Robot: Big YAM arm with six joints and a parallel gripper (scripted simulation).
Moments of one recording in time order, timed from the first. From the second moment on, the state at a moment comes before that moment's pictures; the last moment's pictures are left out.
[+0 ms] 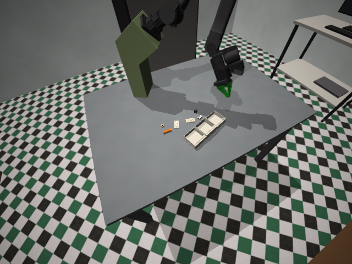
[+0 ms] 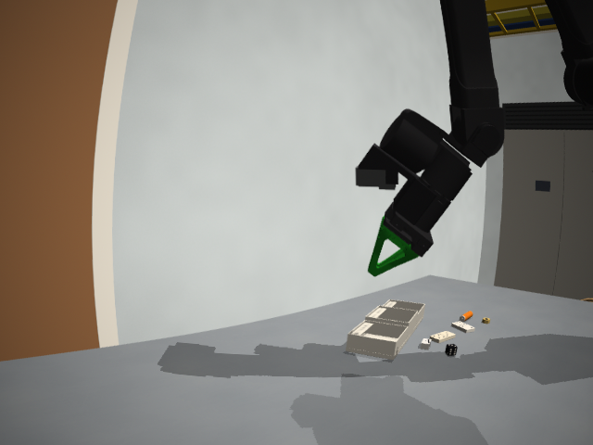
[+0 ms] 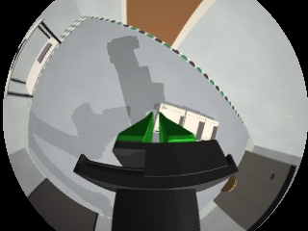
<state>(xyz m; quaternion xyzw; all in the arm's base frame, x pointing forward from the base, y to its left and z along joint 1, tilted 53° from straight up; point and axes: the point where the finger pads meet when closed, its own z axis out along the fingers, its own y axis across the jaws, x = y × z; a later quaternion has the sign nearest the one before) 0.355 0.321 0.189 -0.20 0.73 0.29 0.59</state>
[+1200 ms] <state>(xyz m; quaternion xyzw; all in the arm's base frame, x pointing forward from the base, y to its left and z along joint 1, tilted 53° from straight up) 0.370 0.137 0.051 -0.11 0.89 0.36 0.27</state>
